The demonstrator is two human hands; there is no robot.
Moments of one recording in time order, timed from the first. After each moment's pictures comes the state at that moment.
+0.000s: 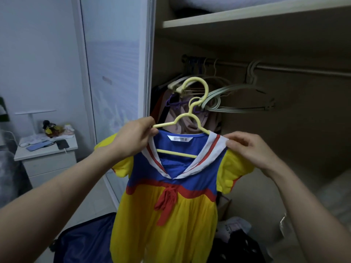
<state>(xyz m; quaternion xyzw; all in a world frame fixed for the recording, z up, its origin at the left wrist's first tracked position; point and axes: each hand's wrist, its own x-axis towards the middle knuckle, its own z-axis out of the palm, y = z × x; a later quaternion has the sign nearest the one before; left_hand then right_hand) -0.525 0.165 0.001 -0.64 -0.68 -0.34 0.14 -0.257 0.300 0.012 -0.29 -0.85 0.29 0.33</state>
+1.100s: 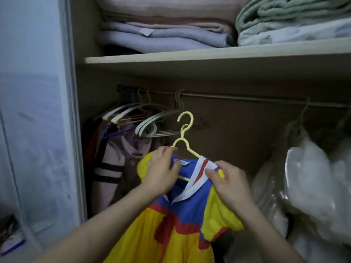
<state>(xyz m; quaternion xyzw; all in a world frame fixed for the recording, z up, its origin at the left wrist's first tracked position) -0.353 0.260 0.010 -0.69 -0.59 -0.43 0.01 -0.173 0.259 0.011 -0.47 -0.74 0.11 0.46</state>
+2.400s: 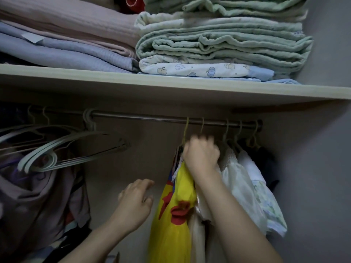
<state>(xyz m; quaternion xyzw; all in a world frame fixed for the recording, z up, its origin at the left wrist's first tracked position) -0.232 0.292 0.018 -0.80 -0.48 -0.35 -0.07 -0.074 0.289 0.112 -0.70 -0.55 -0.30 0.34</state>
